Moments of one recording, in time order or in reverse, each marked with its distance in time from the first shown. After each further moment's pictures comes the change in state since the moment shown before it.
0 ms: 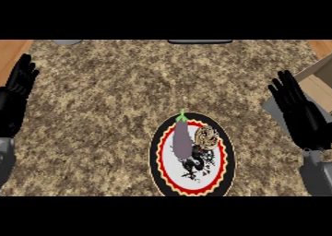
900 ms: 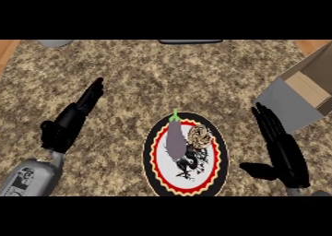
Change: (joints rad) left arm 0.022 -0.134 -0.248 -0.064 -0.037 -0.115 0.047; right arm 0.134 -0.156 0.409 -0.048 1.030 -0.511 0.038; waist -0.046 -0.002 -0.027
